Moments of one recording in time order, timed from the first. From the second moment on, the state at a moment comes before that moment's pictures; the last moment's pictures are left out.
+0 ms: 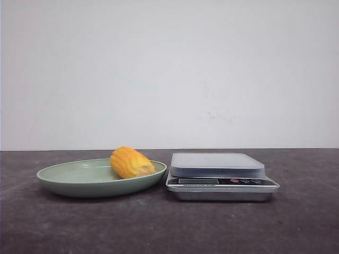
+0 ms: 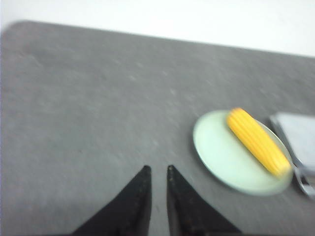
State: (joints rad) left arm -0.19 0.19 0.91 -1.04 -0.18 -0.19; right arm 0.47 0.36 1.06 -1.04 0.13 0.24
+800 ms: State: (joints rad) left arm 0.04 0.00 0.03 -0.17 0.05 -0.14; right arm 0.47 0.36 1.06 -1.04 0.13 0.24
